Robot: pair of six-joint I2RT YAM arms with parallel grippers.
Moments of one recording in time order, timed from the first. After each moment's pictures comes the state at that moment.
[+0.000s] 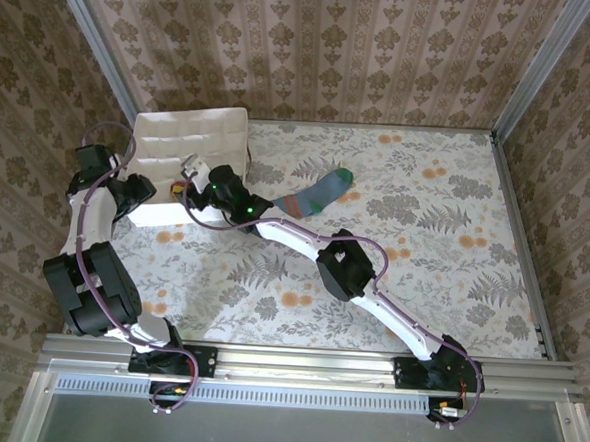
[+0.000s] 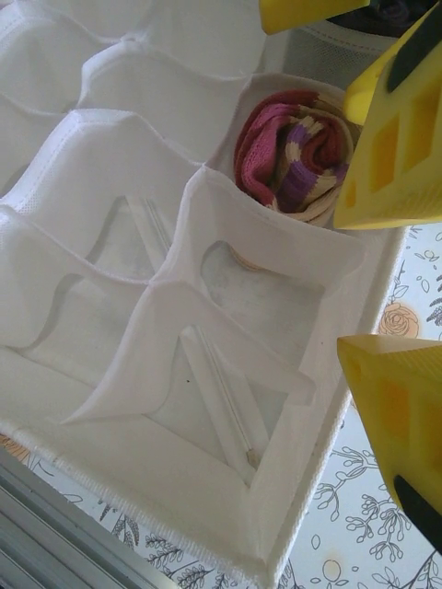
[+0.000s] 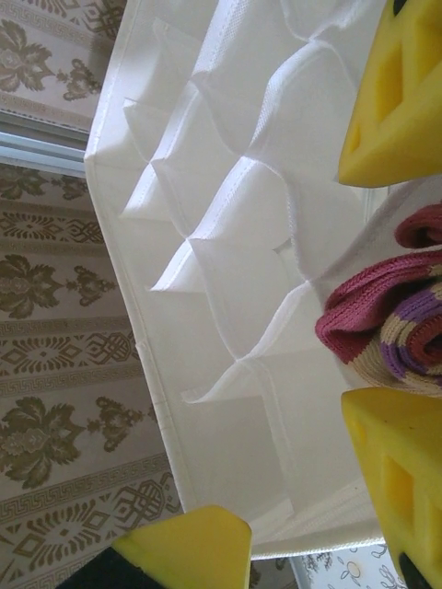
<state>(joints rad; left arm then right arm) 0.36 1.49 1.14 -0.62 0.30 -0.29 0.91 2.81 2.55 0.10 -0.05 -0.05</state>
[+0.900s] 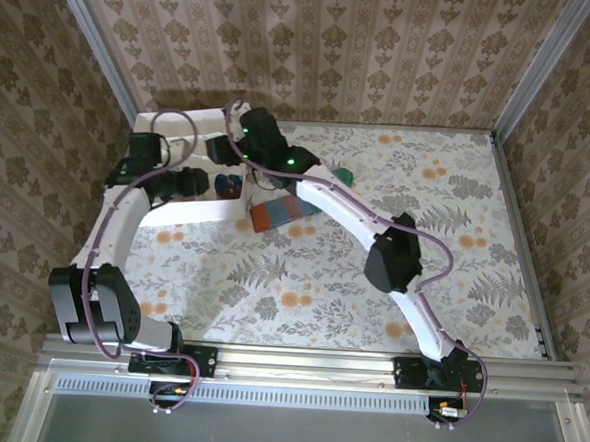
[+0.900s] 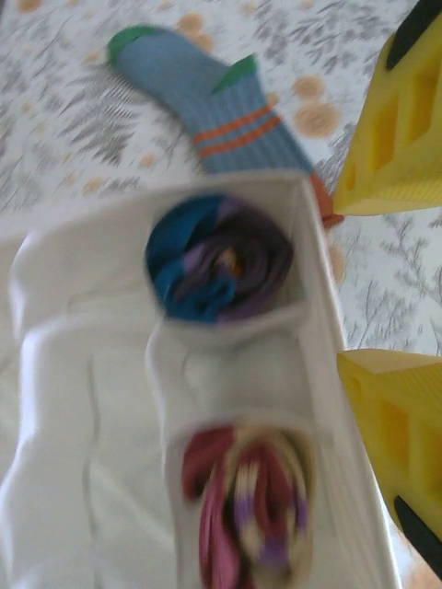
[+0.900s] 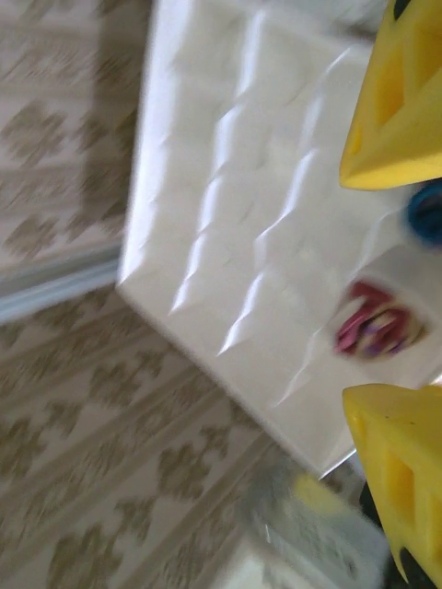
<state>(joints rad) -0.02 1.39 1.15 -0.66 0.38 -0.12 0.78 2.29 2.27 -0.35 -0.03 0.34</state>
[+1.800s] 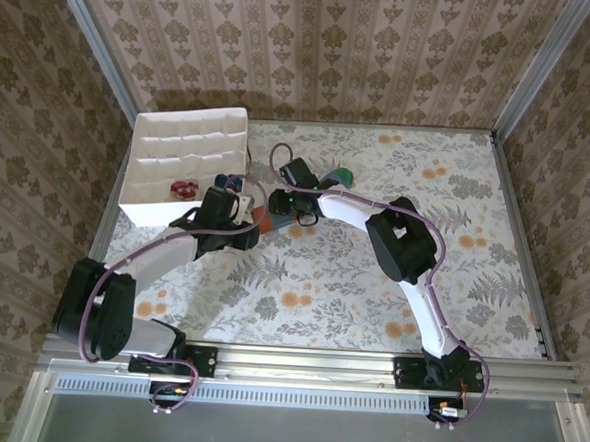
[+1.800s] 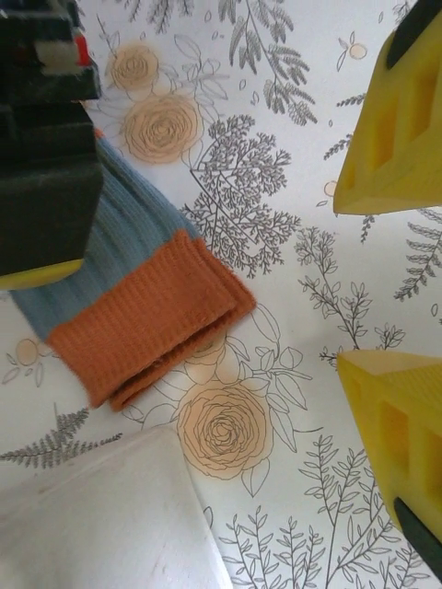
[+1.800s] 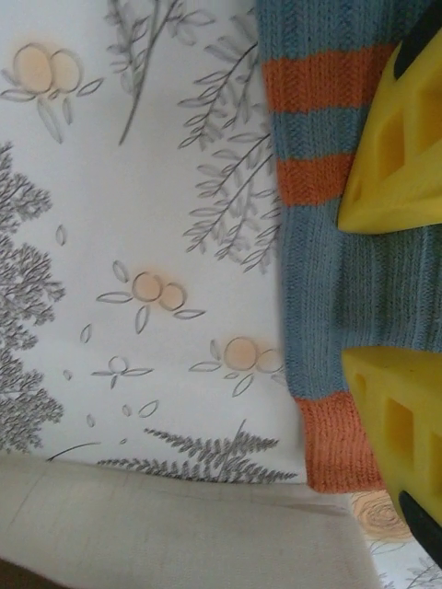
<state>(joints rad) -0.44 1.34 0.71 -0.26 0.14 -0.16 0.64 2.30 1.70 -0.30 -0.12 0.56</state>
